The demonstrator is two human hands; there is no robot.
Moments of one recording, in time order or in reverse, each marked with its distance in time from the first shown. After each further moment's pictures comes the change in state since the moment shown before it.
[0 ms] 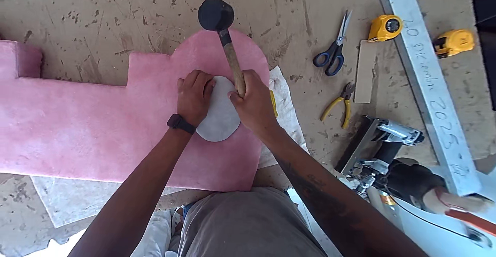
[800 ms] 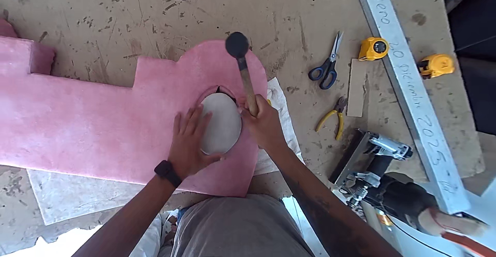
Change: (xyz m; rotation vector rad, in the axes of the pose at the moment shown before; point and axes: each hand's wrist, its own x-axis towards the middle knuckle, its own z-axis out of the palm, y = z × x) left_hand -0.108 0.021 -0.040 0.144 -0.297 -0.002; right_hand -0.031 0.034 -0.008 0.152 -0.035 0.088
